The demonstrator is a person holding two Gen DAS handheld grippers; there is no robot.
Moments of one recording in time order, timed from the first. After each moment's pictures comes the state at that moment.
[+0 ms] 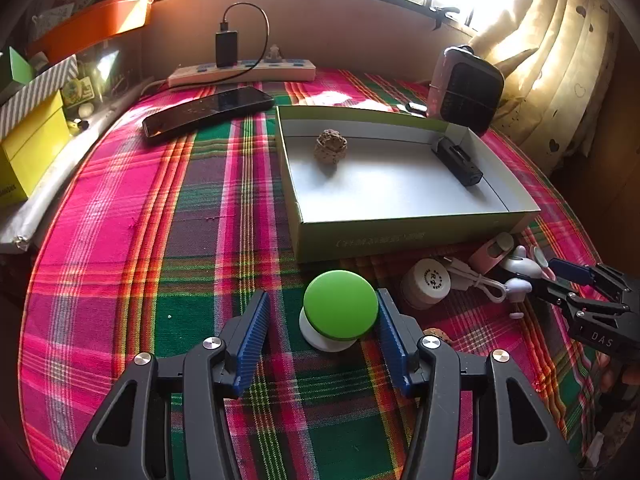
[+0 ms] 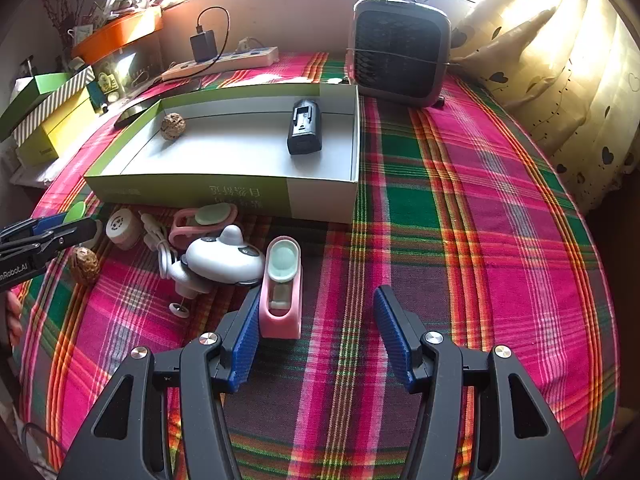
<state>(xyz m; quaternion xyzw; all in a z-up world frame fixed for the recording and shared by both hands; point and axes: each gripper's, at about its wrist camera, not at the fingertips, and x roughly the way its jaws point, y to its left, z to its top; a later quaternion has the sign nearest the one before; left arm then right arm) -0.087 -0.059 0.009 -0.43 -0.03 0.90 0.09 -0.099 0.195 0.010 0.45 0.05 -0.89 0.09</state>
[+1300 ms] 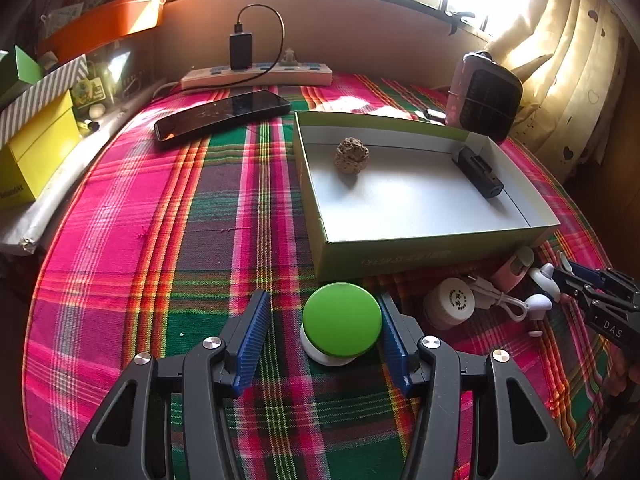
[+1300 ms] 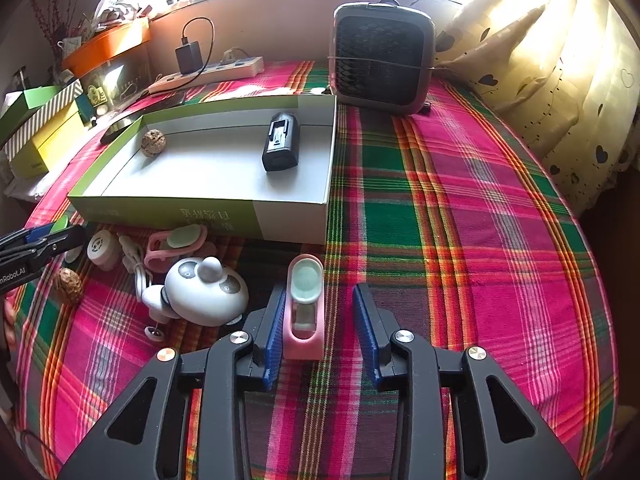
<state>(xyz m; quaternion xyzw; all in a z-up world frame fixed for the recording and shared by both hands) -0.098 -0.063 0.006 -0.43 -0.03 0.90 0.06 -0.109 0.208 0.012 0.43 0.04 -0.90 0.08</state>
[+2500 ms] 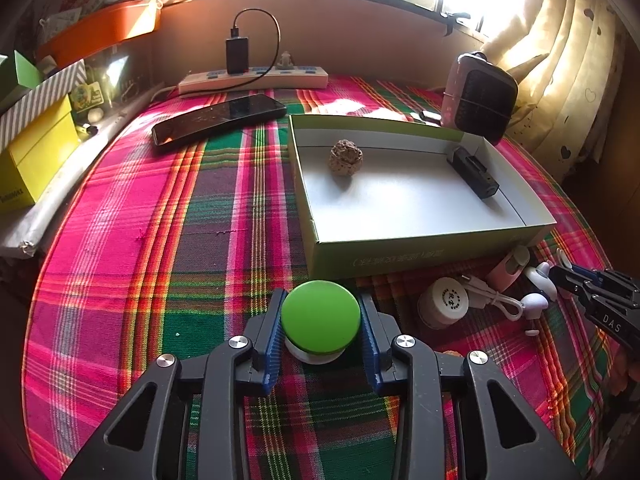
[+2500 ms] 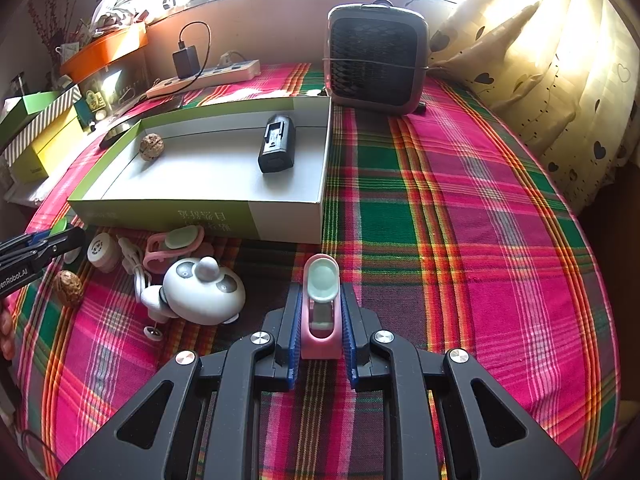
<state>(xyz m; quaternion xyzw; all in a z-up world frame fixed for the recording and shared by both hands) -0.095 -0.062 0.008 -0.42 -0.03 0.90 0.06 -0.110 0.212 0.013 0.43 0.03 -0.90 0.08</state>
